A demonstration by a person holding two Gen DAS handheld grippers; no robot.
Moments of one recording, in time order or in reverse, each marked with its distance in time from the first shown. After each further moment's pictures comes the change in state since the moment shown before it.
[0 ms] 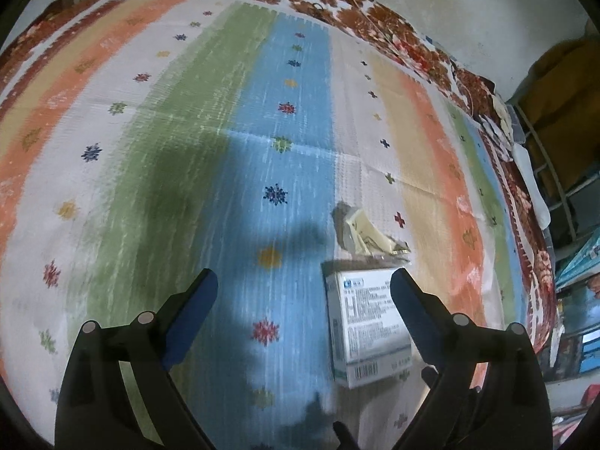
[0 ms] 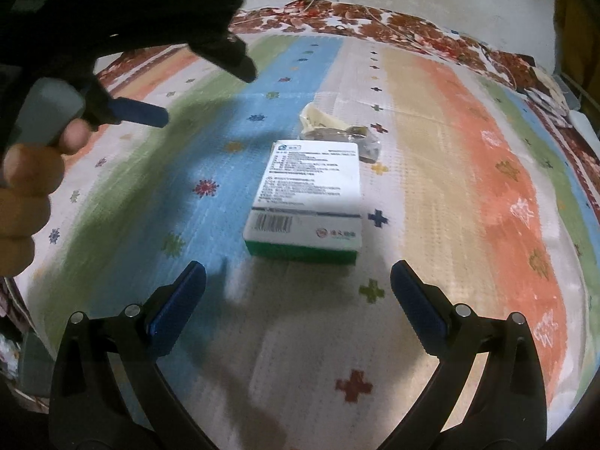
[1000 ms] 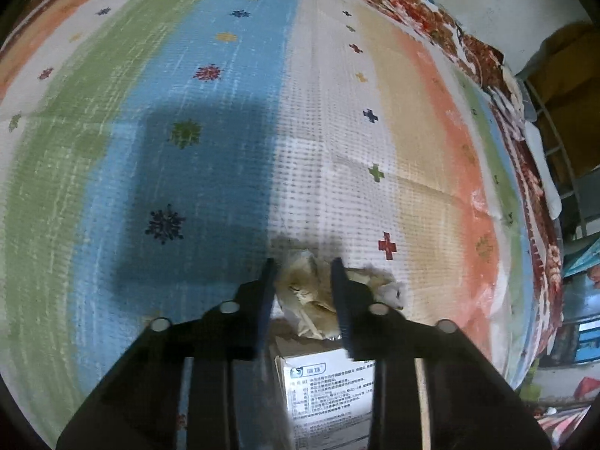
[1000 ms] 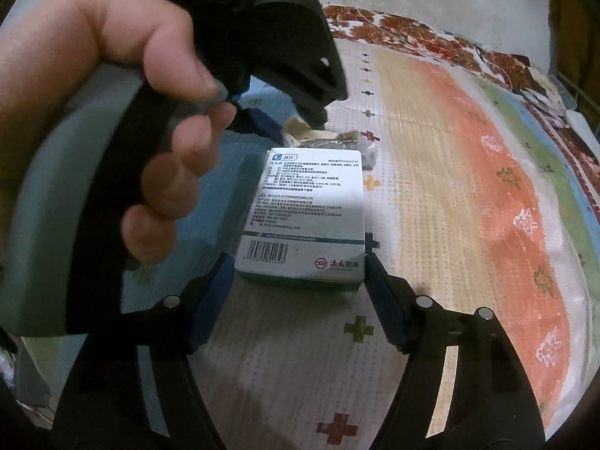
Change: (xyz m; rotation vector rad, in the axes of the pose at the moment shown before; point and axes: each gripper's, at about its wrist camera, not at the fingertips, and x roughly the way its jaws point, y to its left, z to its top) left arm 0.095 -0.048 0.030 0.024 0.126 -0.012; right arm 0.015 -0.010 0.006 0.022 -0.006 -0.022
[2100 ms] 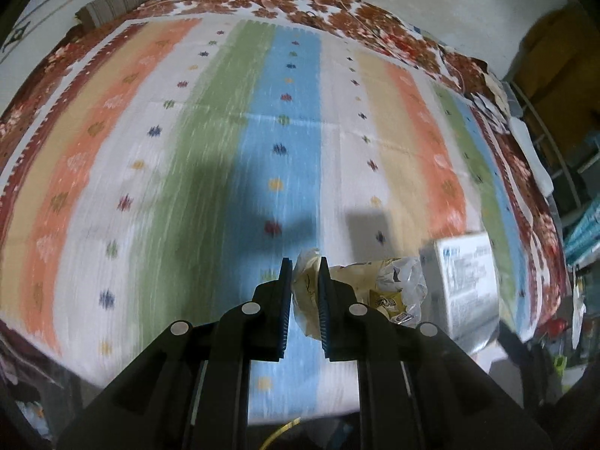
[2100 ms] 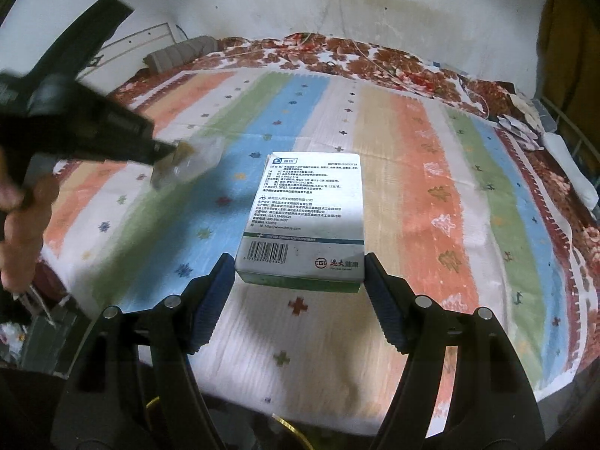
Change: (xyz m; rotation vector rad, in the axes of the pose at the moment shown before) left arm -0.190 0.006 -0.140 0.041 -0.128 0.123; right arm -0.173 -0.018 -0.014 -0.048 -0.058 0.018
